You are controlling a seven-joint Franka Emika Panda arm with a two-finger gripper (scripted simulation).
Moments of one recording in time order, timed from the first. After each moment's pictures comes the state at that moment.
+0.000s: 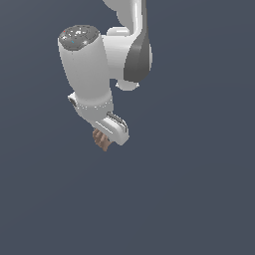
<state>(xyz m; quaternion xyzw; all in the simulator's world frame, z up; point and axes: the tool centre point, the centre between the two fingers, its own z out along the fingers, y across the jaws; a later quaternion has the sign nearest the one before) 0.041 -0.082 0.245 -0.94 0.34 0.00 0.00</state>
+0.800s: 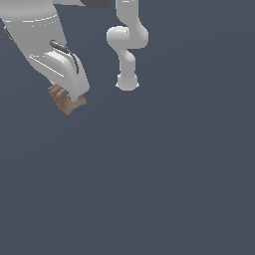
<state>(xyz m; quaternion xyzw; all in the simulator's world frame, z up) 0.008 -0.169 0.390 -0.94 0.34 0.00 0.00</state>
